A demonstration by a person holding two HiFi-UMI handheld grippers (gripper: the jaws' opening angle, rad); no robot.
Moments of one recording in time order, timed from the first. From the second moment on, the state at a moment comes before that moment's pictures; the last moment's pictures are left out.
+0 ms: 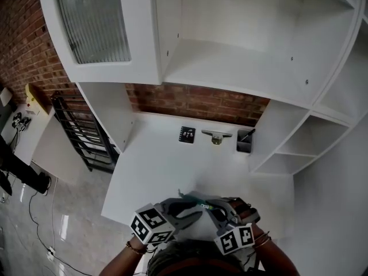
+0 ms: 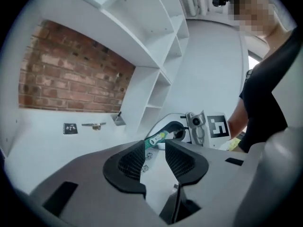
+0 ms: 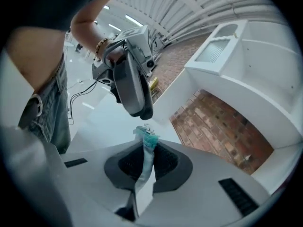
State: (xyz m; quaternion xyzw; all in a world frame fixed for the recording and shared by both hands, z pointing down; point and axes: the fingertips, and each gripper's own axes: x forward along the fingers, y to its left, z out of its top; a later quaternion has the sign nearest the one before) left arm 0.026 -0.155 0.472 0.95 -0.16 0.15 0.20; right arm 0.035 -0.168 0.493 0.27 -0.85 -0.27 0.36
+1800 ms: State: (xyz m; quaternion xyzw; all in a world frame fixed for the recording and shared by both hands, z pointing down) left arm 0.052 -0.159 0.493 0.93 -0.10 0.13 0.34; right arm 0.040 -0.178 0.527 0.24 -0.78 -0.34 0.47
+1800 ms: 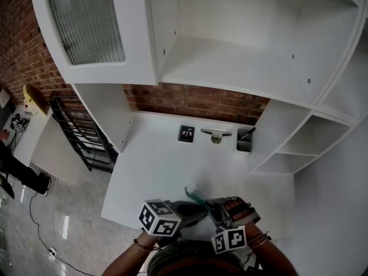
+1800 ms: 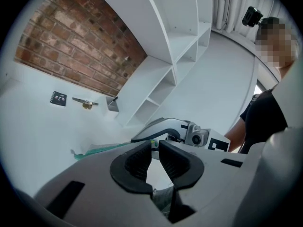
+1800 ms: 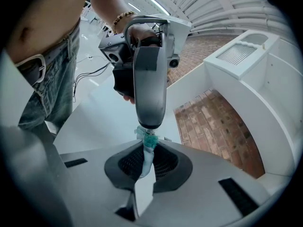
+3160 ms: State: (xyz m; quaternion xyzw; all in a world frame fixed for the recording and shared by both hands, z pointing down) left arm 0.053 -0.158 0.525 0.91 -0.19 0.22 0.30; right arm 0.039 -0.170 0.546 0.19 -0.72 -0.38 0.55
